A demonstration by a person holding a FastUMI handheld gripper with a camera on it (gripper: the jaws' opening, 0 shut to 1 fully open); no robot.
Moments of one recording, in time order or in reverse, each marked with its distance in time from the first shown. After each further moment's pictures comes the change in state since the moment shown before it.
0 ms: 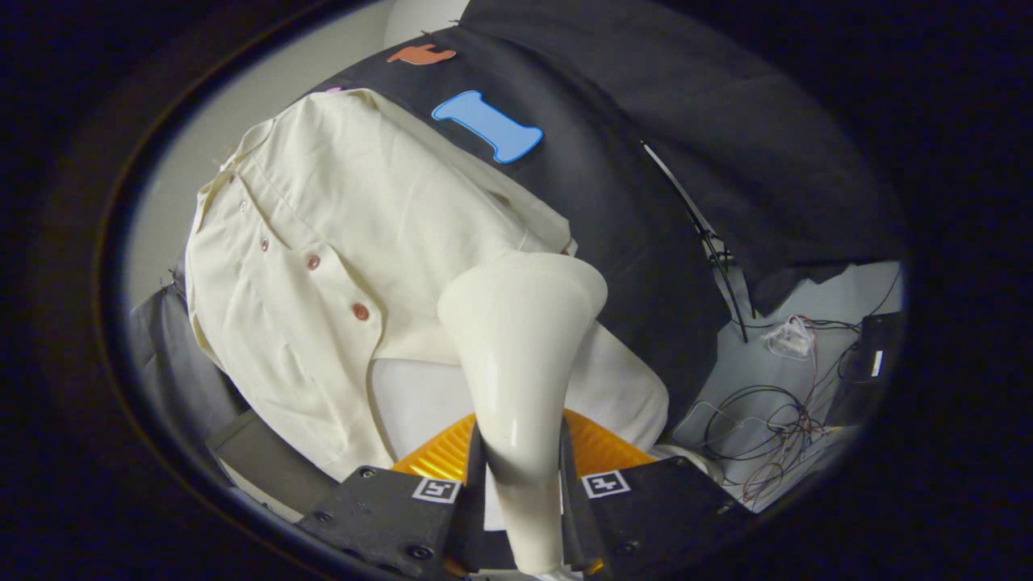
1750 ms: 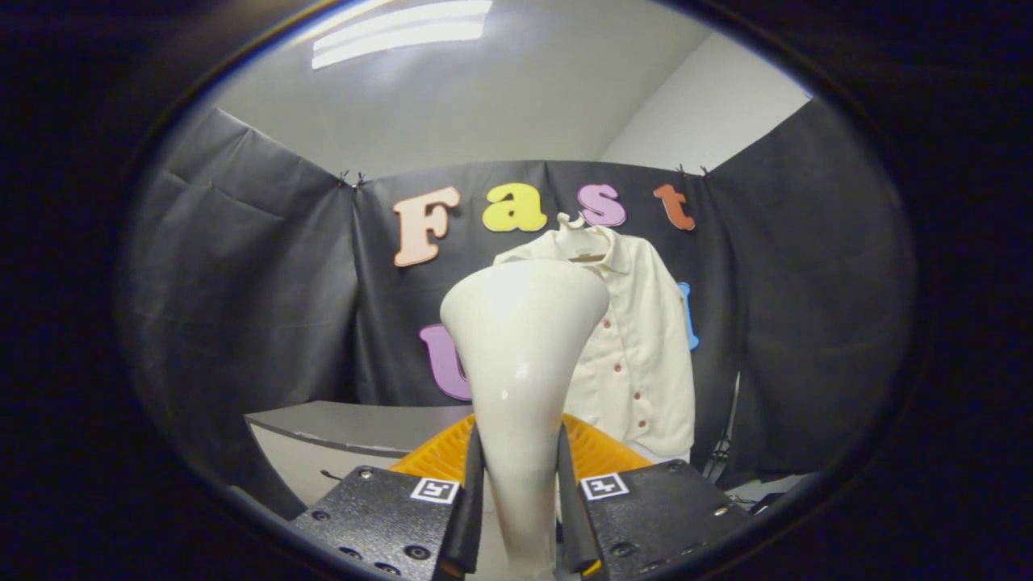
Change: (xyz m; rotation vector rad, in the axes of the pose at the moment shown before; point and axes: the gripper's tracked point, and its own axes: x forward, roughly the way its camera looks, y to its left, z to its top) arm -0.429 0.287 0.002 -0.636 -0.425 0.235
